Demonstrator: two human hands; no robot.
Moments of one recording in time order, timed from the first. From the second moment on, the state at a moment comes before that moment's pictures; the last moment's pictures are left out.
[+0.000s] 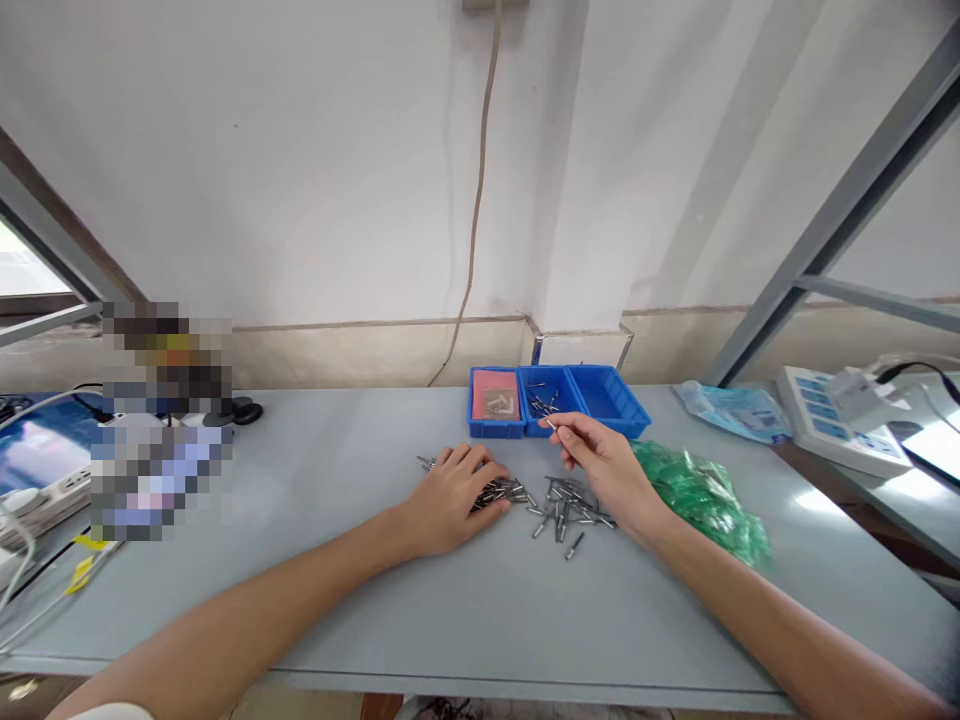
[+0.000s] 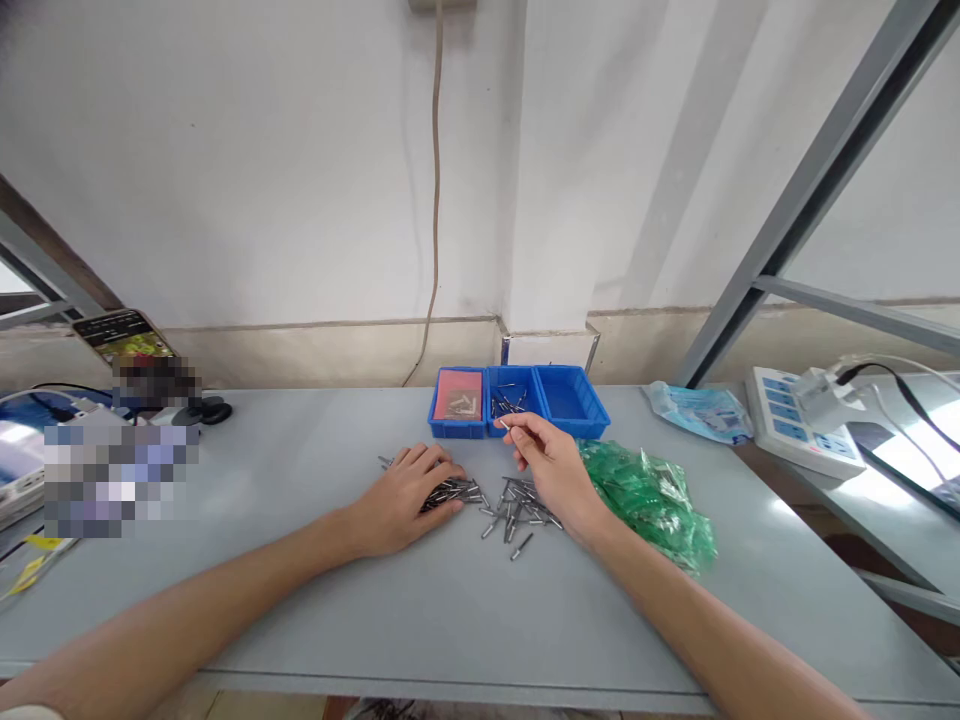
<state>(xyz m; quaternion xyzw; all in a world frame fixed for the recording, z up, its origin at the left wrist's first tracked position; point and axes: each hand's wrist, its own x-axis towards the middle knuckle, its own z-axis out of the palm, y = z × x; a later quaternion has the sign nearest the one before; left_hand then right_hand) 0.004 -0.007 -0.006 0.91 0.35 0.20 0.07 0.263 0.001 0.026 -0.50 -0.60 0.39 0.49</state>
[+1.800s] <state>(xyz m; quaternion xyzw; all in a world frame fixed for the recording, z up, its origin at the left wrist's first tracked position) 0.005 -0.008 -0.004 0.91 0.35 0.20 0.07 0.263 0.000 0.028 -0.50 -0.55 0.42 0.52</state>
